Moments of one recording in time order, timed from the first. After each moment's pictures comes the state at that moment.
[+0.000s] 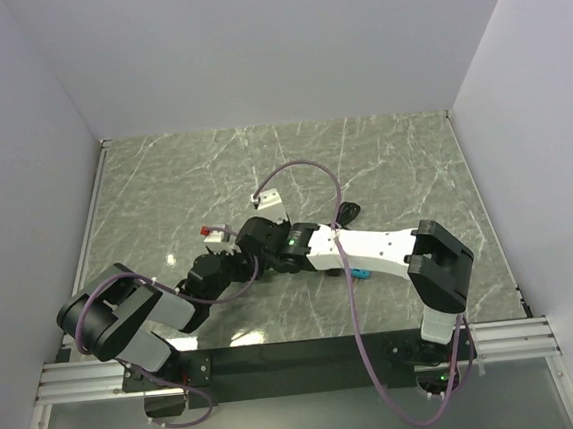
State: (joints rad) left arm -0.67 1.51 0.16 1.06 -0.08 -0.56; right arm 1.12 1.76 1.30 -0.56 0.65 0.65
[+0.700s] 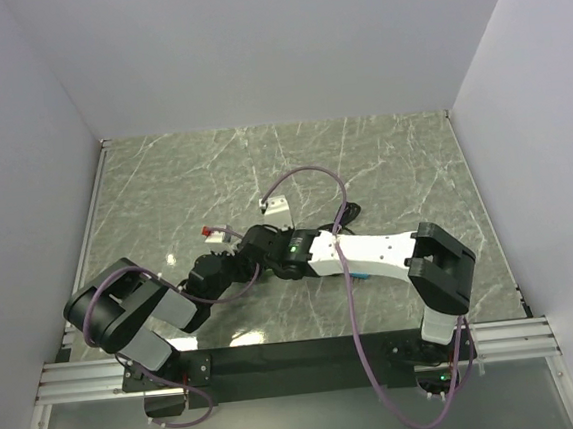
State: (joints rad) left arm -0.67 1.55 0.16 1.11 -0.06 -0.56; right arm 1.13 1.75 1.25 -0.56 0.66 0.78
